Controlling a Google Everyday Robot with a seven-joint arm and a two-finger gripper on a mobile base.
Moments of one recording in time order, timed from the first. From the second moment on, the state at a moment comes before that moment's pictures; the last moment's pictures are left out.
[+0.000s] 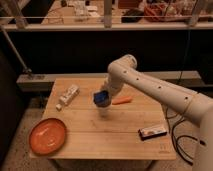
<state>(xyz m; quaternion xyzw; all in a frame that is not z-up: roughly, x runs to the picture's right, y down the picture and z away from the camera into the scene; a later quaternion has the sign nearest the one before) 0.030 0.033 0.798 -0.19 -0.19 -0.28 0.92</state>
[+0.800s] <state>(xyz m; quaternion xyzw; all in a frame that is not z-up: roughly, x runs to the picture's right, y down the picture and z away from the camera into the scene) 0.026 0.031 0.801 -0.19 -0.19 -0.28 0.92</state>
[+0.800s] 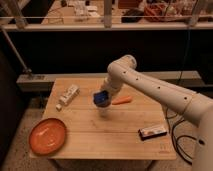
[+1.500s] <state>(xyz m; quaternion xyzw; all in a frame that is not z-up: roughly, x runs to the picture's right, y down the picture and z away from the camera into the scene) 0.022 0.031 0.801 -0.19 -0.19 -0.28 0.92</state>
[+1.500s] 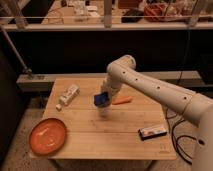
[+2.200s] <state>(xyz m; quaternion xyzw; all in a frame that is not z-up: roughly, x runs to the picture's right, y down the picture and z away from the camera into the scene) 0.018 0.031 0.801 -0.18 -0.20 -0.27 0.92</state>
